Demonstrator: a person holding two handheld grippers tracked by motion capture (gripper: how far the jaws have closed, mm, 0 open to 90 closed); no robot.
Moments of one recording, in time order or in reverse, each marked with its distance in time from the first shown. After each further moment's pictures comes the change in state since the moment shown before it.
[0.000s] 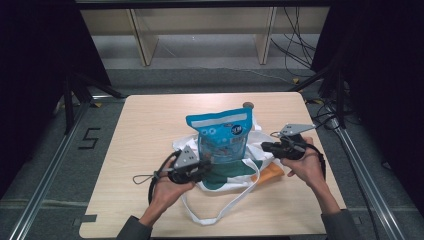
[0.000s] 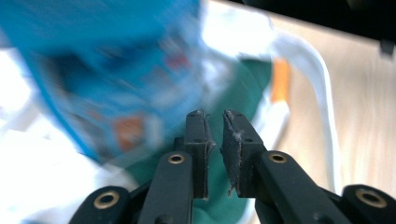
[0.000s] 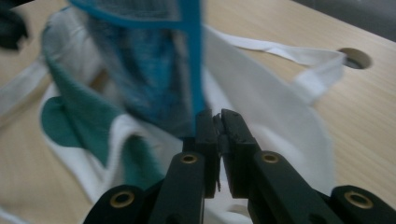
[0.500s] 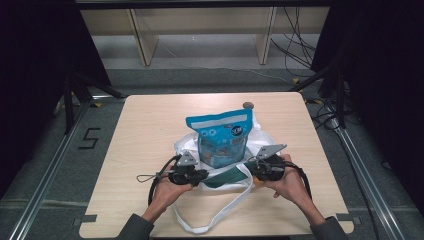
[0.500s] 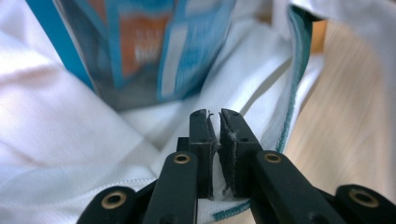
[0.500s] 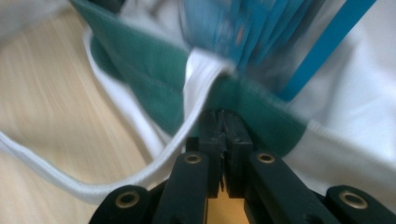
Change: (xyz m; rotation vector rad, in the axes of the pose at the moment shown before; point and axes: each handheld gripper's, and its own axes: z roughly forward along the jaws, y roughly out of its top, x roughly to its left) left arm 0.009 -0.051 0.034 0.194 -0.040 -0.103; right arm 0.054 -0.026 0.039 0.179 0.084 -0.102
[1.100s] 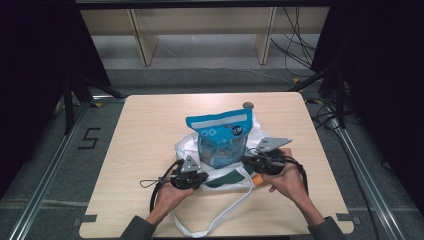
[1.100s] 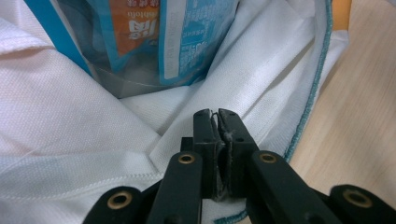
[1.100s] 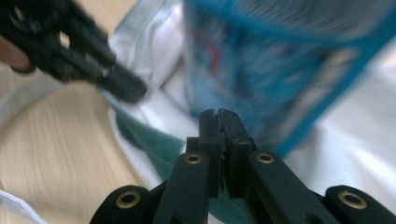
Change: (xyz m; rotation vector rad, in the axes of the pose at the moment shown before) left arm -0.005 -0.008 0.005 0.032 0.066 0.074; right arm 0.010 0.029 -0.017 -0.147 -0.004 -0.006
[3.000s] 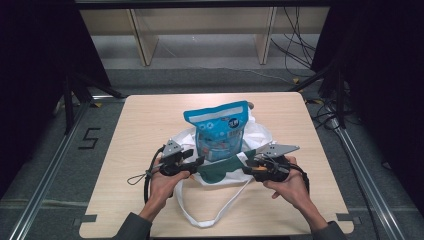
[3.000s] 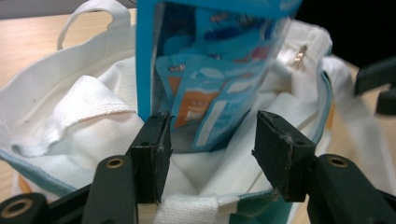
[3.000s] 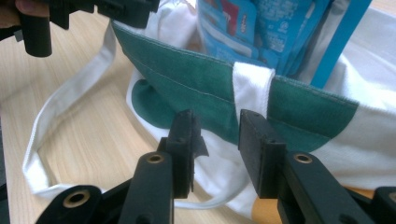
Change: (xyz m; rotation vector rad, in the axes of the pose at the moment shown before) left arm 0.026 0.024 -0.033 -0.271 0.084 -0.247; right arm -0.004 -0.028 -0.006 -0.057 0.044 0.118
